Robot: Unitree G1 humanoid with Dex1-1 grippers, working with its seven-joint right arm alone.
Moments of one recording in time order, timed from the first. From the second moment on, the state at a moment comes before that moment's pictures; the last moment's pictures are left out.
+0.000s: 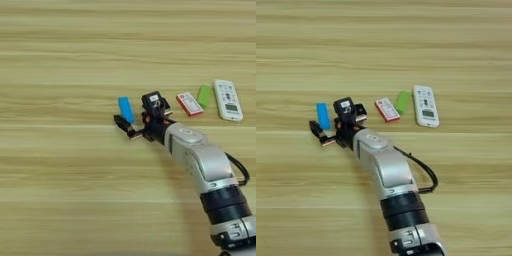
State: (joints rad) arm -0.26 -0.11 0.12 0.08 0.15 0.59 0.33
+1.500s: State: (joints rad) arm -0.30 -0.12 0.15 0.15 0.08 0.56 0.36
